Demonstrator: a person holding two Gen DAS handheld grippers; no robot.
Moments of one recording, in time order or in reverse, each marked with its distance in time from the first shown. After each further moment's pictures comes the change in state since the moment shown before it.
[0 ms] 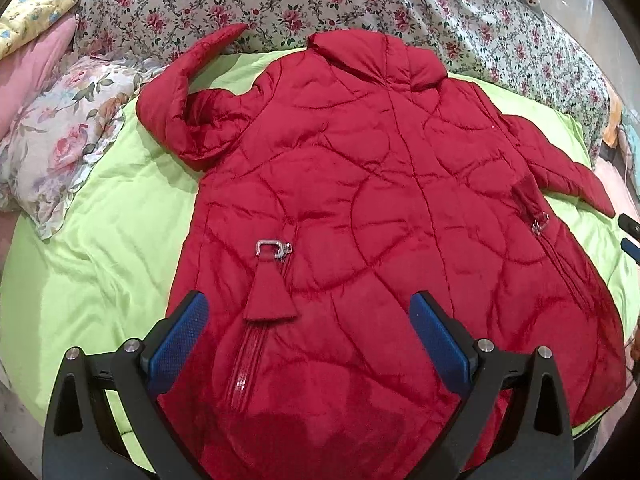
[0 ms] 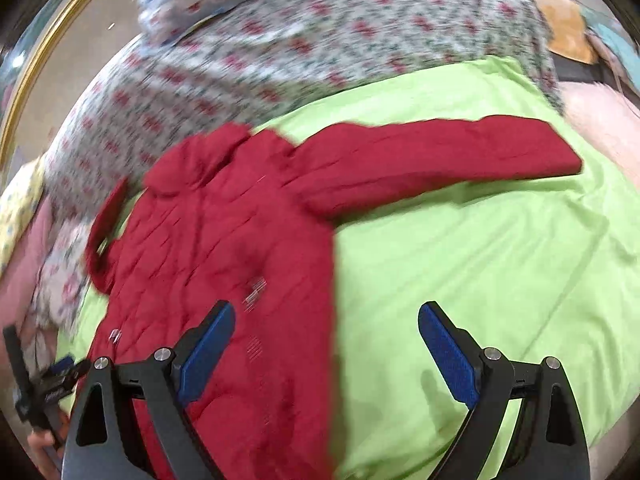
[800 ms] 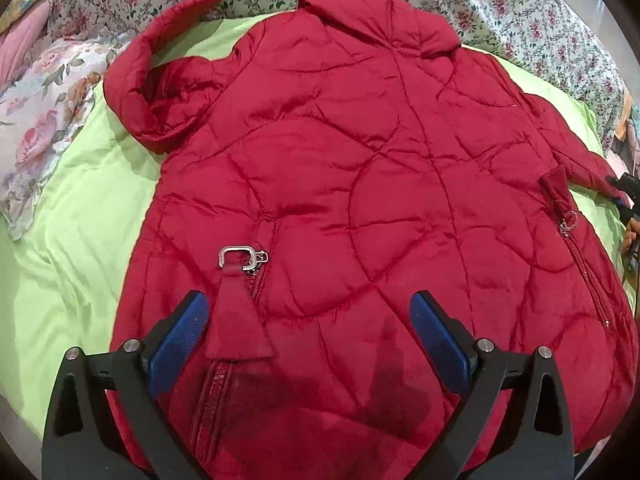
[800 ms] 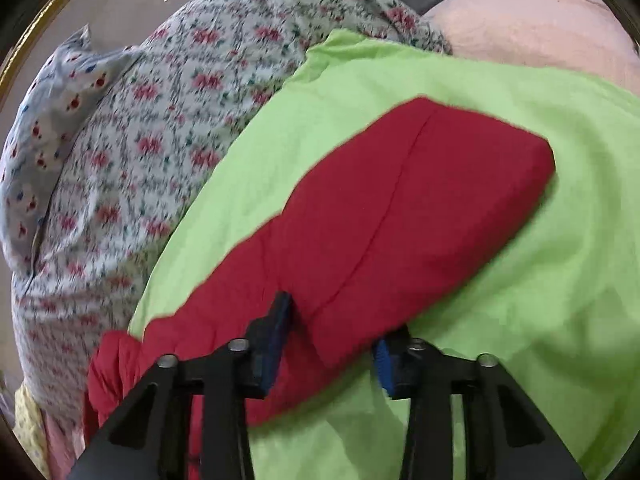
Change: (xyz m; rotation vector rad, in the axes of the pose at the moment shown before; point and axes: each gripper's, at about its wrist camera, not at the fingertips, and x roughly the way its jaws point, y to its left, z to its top) left arm 0.057 -0.010 0.013 0.000 0.107 -0.007; right arm 0.114 -0.208 0.098 0.519 -0.157 -0.029
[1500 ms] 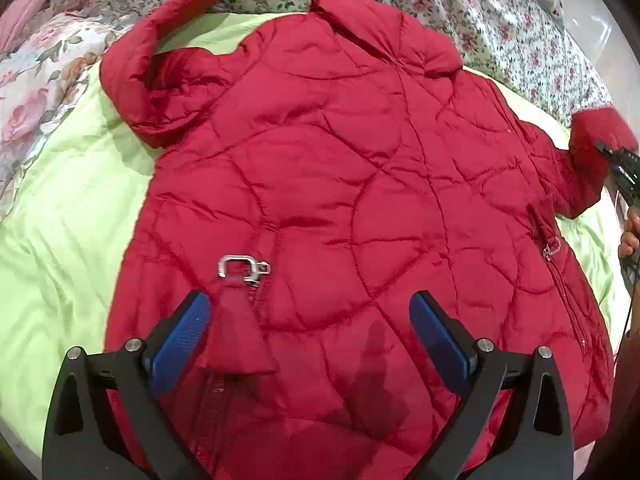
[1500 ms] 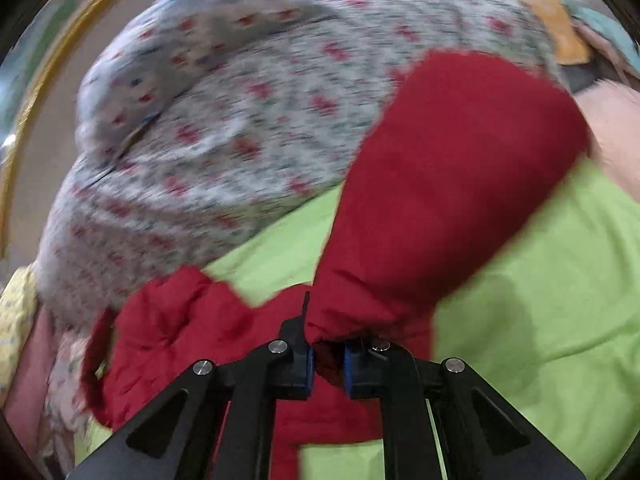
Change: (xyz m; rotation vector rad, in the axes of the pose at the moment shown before) left arm -0.002 0.023 0.007 -0.075 -0.021 -0.099; right arm -0.039 0.186 -0.056 -0.449 0.032 0.224
